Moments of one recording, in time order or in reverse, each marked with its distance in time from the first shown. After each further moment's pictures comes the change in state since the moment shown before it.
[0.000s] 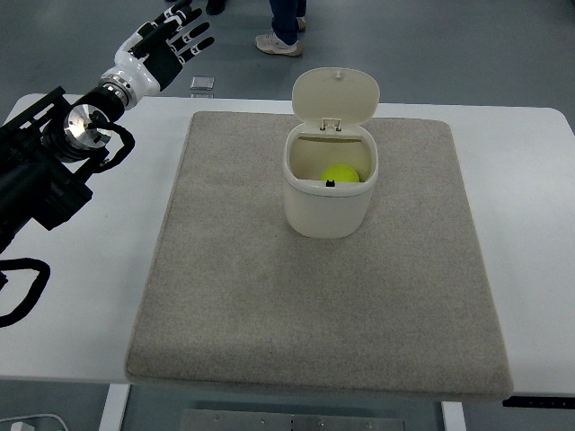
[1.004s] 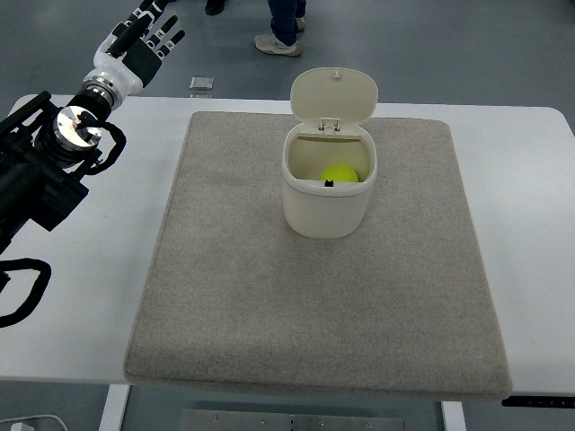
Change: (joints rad) left arm 0.006 -0.002 -0.054 0.055 -0.075 -0.001 -0.049; right arm 0.000 0.000 0.000 0.000 0.000 0.000 0.000
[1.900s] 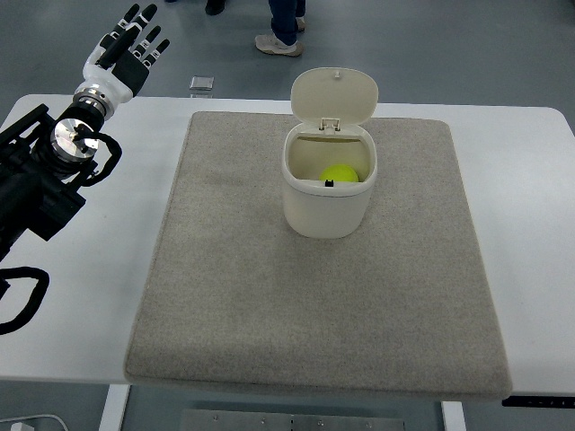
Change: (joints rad) left arm 0.025 0.001 0.001 0.019 0.003 0.000 -0.051; right arm 0.000 0.000 0.000 0.000 0.000 0.000 0.000
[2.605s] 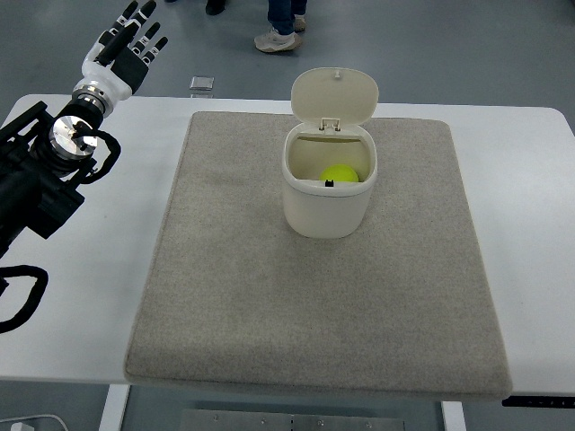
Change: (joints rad) left arm 0.002 0.004 0.000 -0.004 -0.002 0.000 0.002; right arm 0.000 0.000 0.000 0.000 0.000 0.000 0.000
